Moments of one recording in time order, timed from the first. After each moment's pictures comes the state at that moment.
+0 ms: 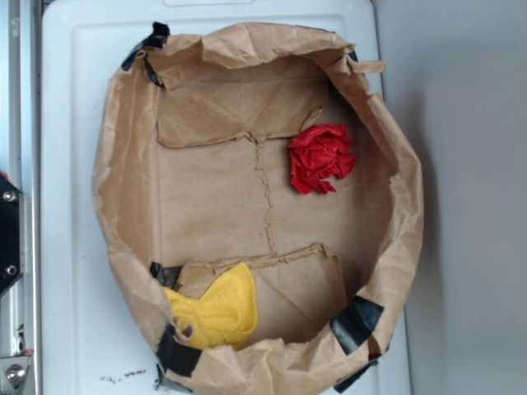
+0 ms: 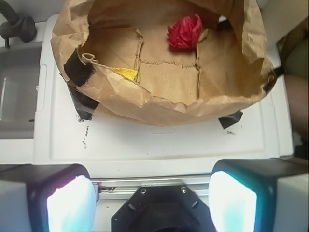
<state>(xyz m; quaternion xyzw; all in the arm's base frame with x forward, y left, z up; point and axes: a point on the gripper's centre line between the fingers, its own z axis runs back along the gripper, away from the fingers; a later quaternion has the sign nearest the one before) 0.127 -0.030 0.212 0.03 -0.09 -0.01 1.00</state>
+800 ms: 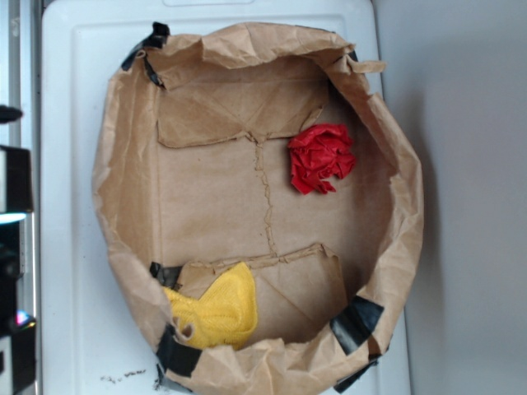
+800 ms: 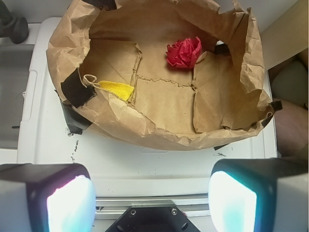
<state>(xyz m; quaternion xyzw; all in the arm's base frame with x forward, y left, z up) 0.149 -0.033 0.211 0.06 -0.10 -0.02 0.99</state>
